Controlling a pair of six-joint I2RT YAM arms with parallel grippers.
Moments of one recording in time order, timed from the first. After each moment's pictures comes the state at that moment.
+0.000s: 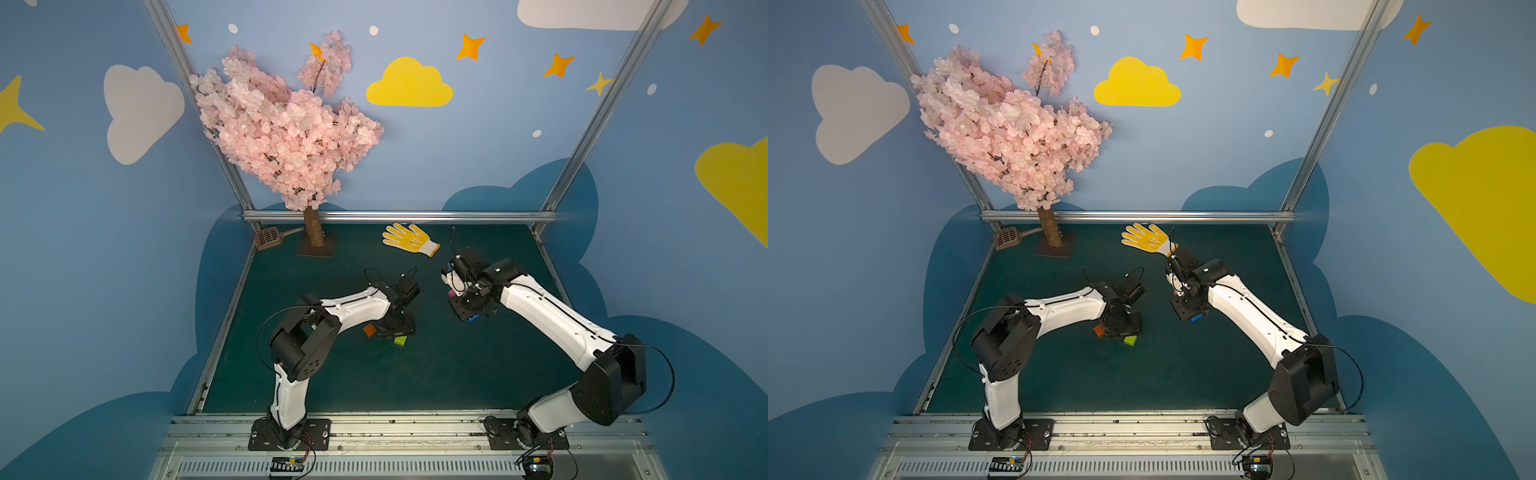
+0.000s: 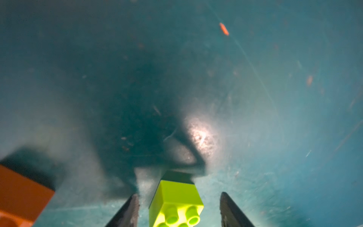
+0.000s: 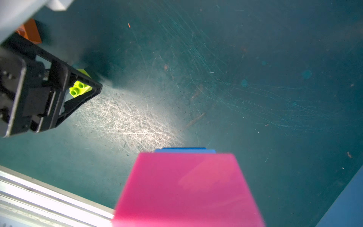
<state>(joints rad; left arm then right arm) -0.76 1.93 1.31 -0.73 0.15 -0.82 0.62 1.52 1.34 -1.12 0.08 0.02</state>
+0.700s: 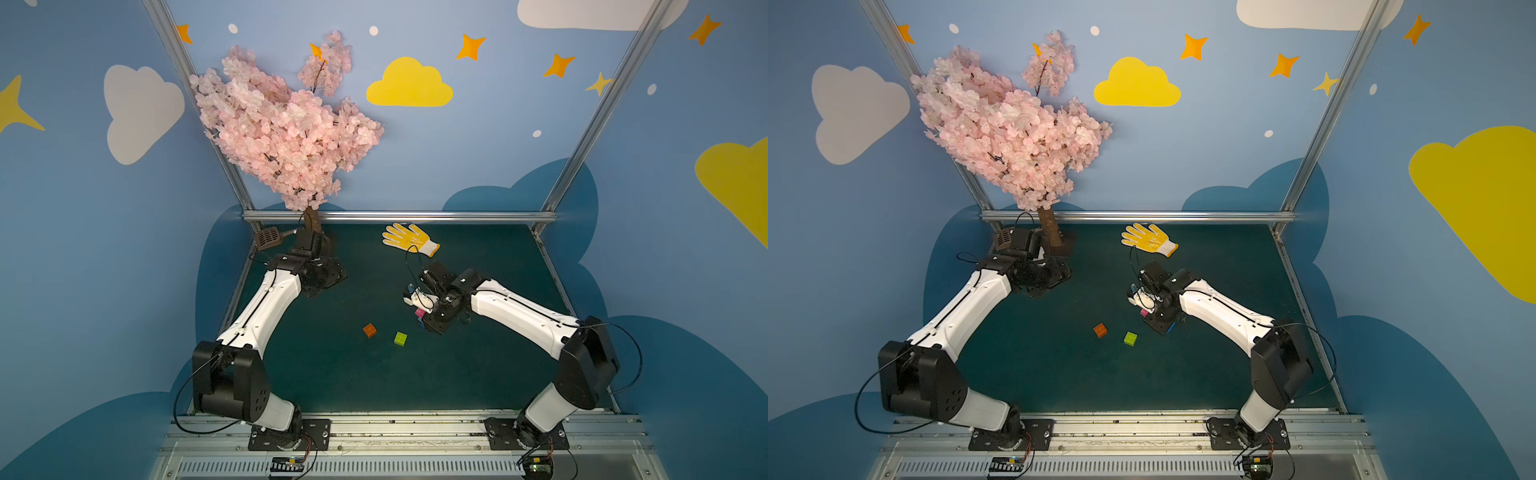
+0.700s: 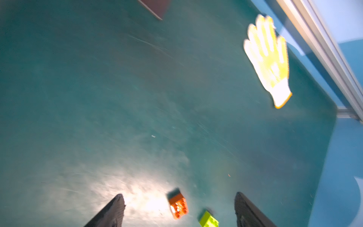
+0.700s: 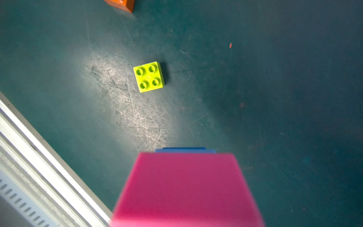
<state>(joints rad) -0.12 1.51 1.29 -0.82 0.14 -0.63 0.81 1.68 1.34 -1.01 -0.07 -0.28</state>
